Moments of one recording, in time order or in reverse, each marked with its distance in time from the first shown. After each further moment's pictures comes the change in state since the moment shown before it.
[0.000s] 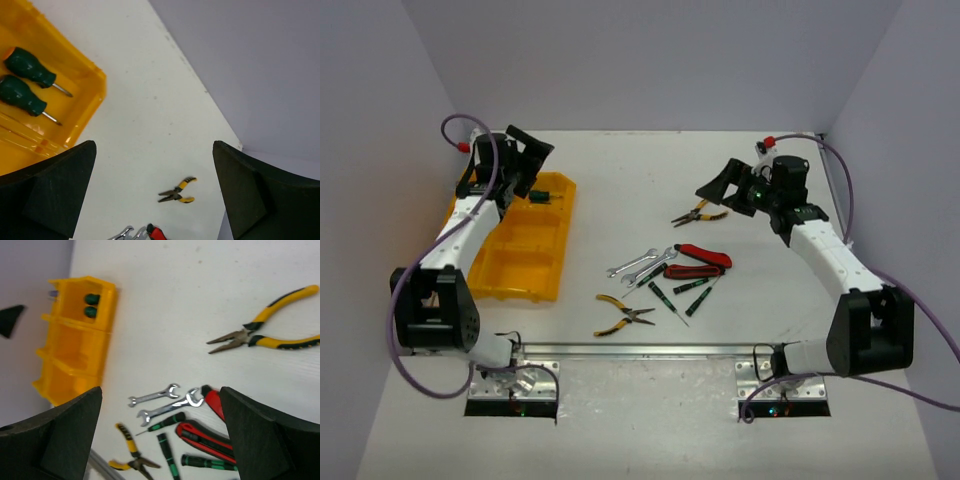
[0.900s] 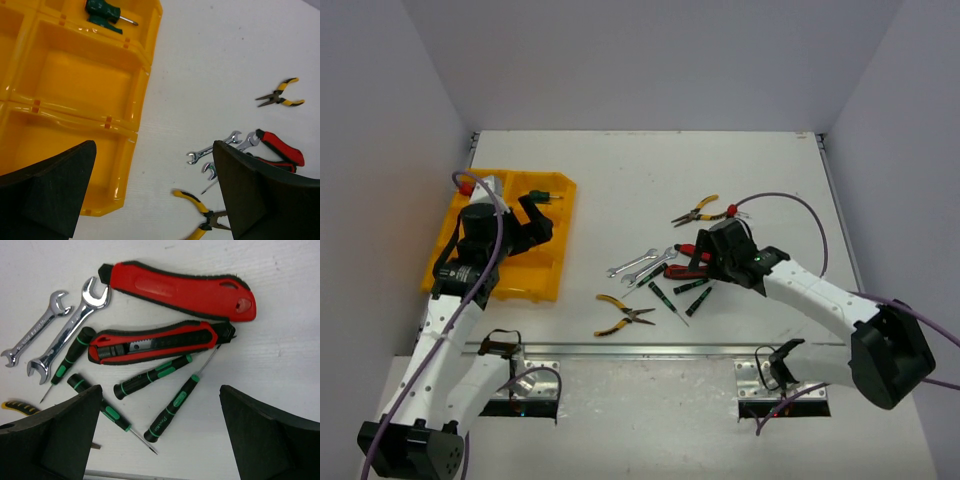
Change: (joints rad) left arm -0.096 -0.719 -0.361 -0.349 -0.033 0.564; right arm 0.448 -0.134 -0.260 -0.346 0.729 0.168
